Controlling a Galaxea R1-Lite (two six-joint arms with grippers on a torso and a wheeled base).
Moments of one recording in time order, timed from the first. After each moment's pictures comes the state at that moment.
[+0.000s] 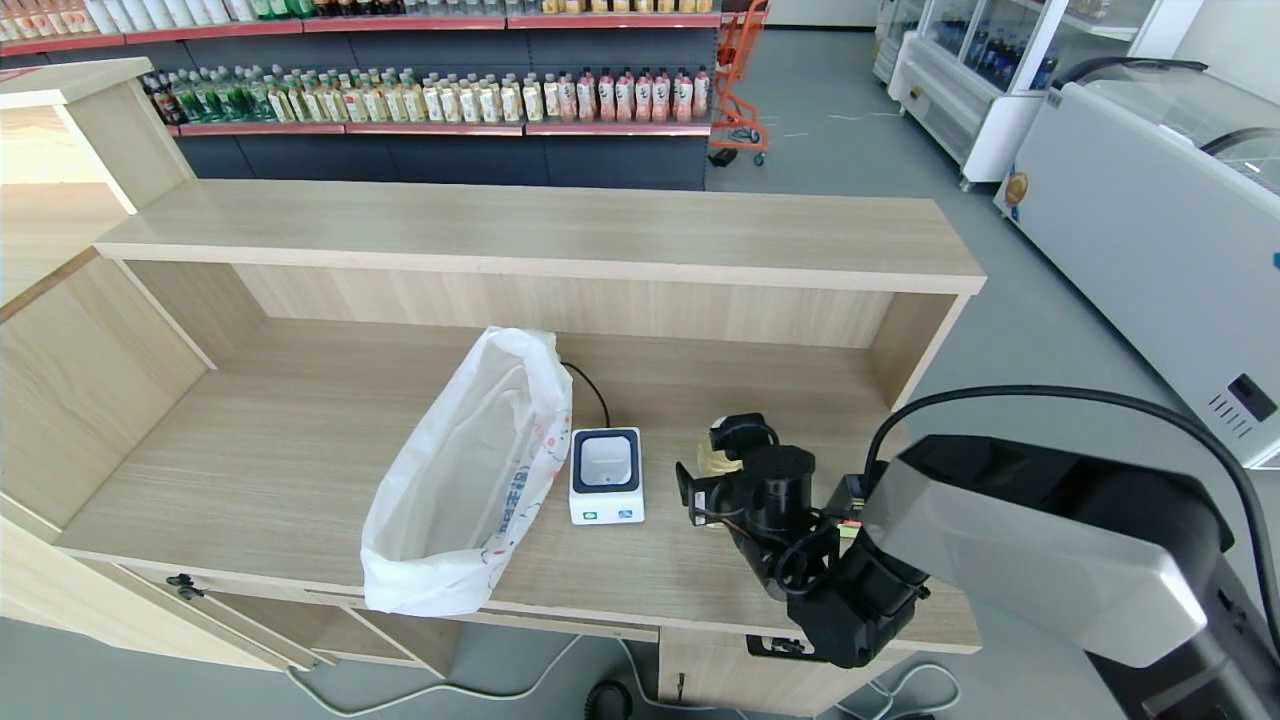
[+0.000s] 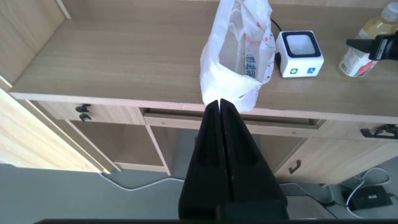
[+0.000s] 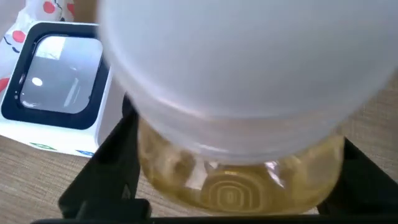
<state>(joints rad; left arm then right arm) 0.00 0.00 0.00 0.00 -0.03 0.01 0.63 2.48 -1.08 -1.24 -0.37 0.04</state>
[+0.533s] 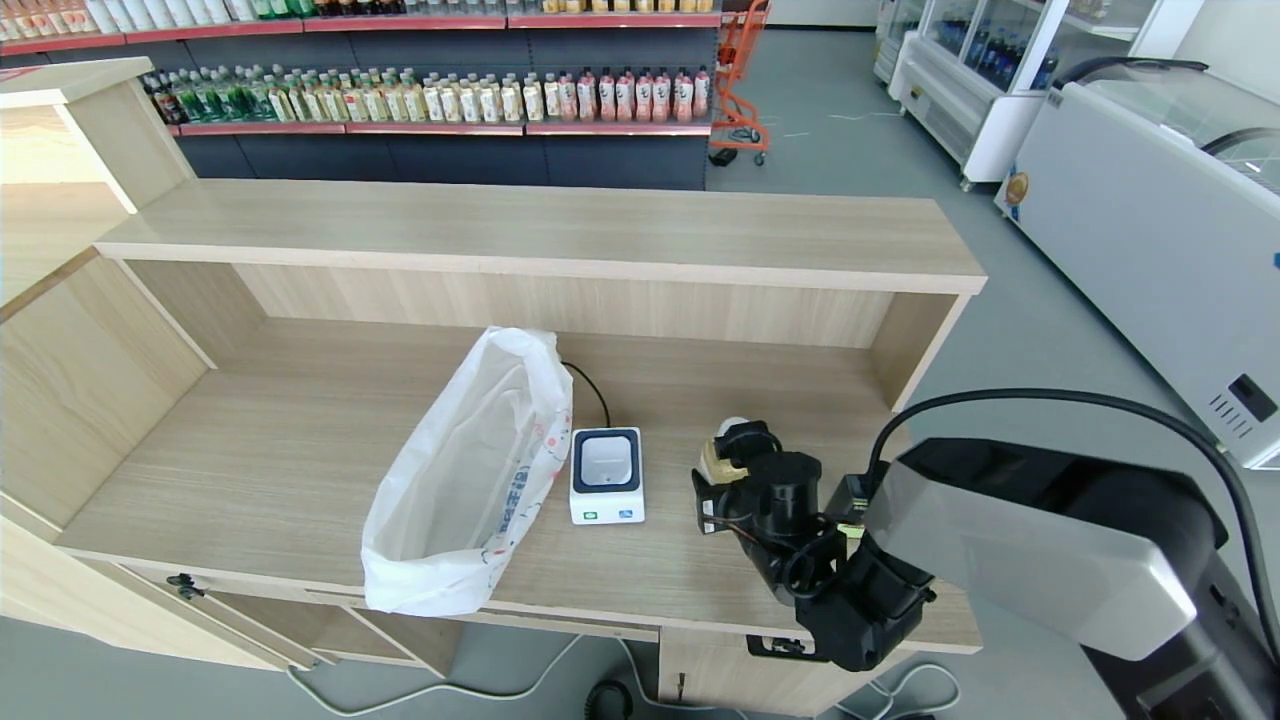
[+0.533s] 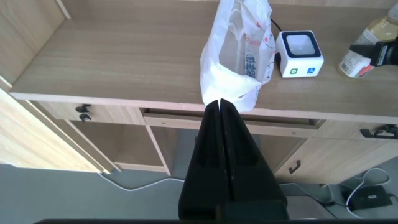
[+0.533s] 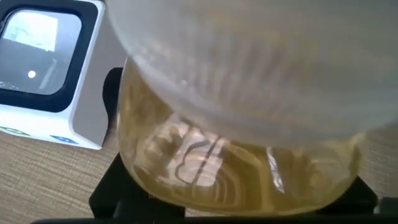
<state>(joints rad) 0.00 0.00 0.00 0.00 -0.03 0.01 0.61 2.49 -1.05 -1.24 -0.37 0.01</state>
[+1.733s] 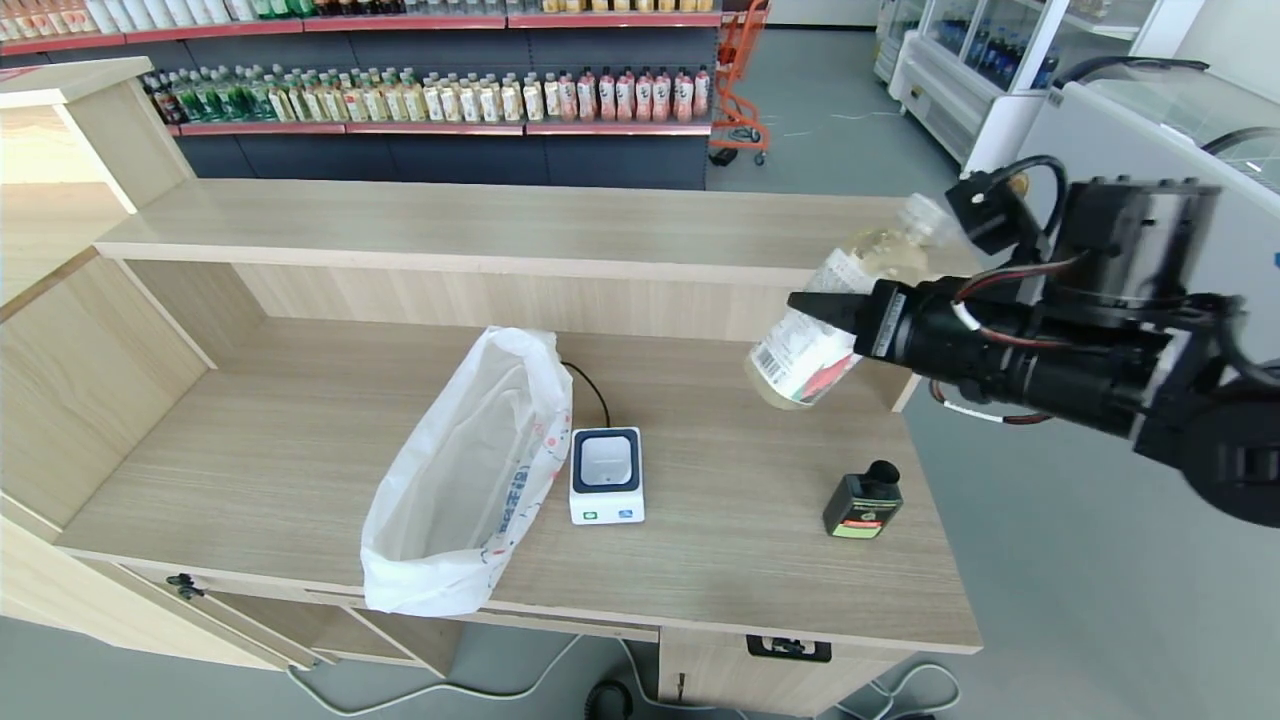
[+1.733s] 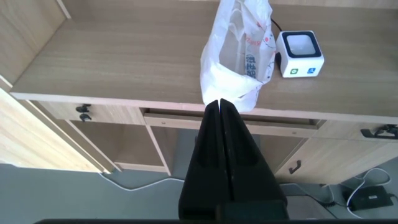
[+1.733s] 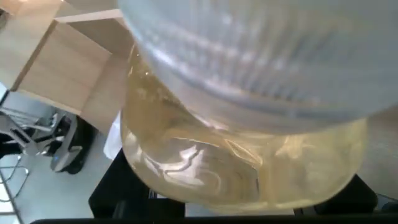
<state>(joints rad) 0.00 0.00 0.00 0.00 -0.03 0.01 0.45 1.64 -0.99 -0.58 0.17 0.35</state>
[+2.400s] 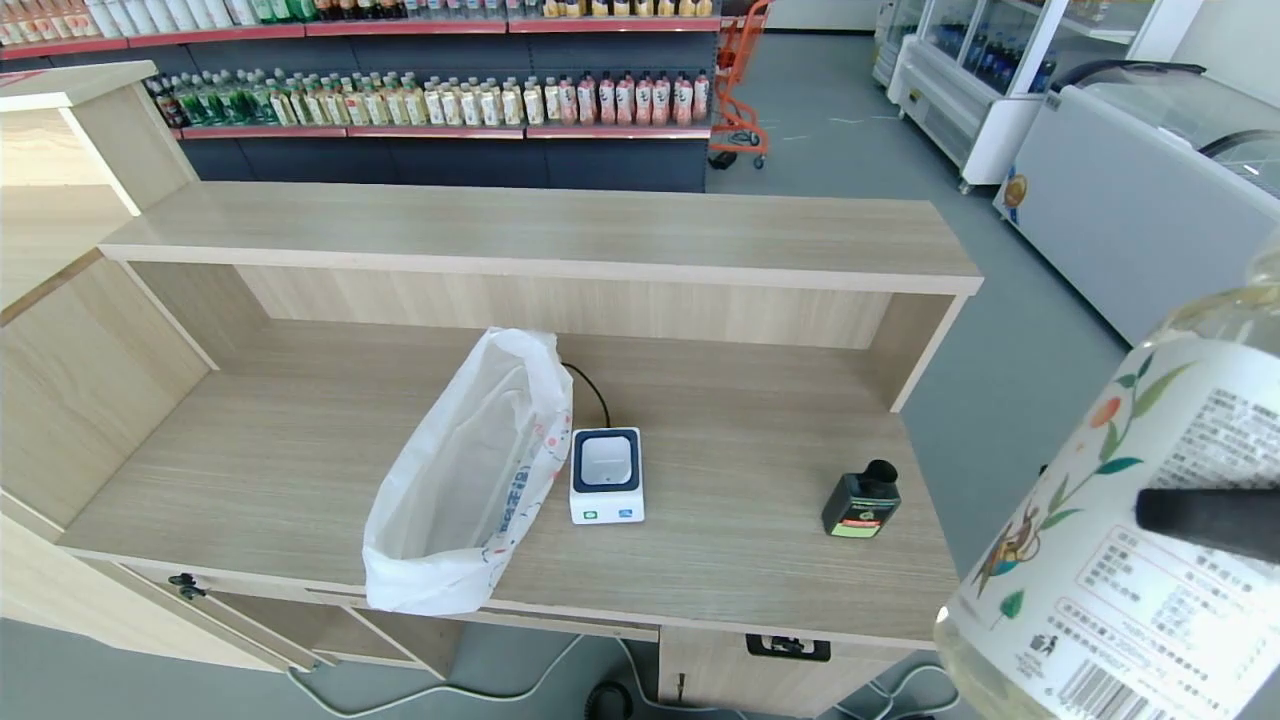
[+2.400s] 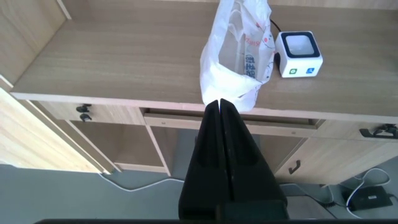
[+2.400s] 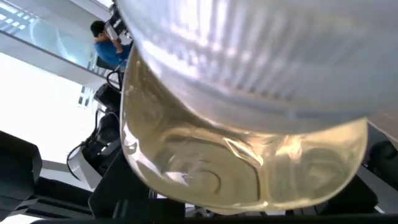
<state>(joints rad) 0.00 0.00 0.00 0.00 -0.03 0.01 0.55 1.01 -0.77 -0.15 0.67 0.45</state>
